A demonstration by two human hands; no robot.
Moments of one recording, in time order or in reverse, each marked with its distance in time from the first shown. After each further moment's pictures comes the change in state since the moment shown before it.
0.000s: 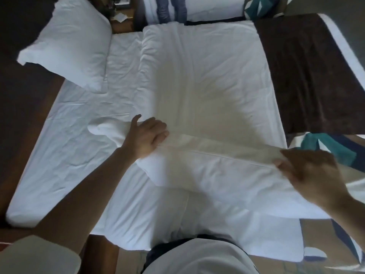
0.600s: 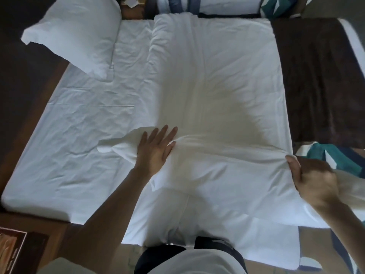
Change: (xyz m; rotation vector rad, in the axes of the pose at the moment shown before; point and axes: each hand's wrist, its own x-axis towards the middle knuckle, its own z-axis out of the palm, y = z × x) left_hand -0.040 0.036 0.043 -0.123 0.108 -0.251; right_hand 0.026 -0.016 0.024 -0.133 0.154 0.000
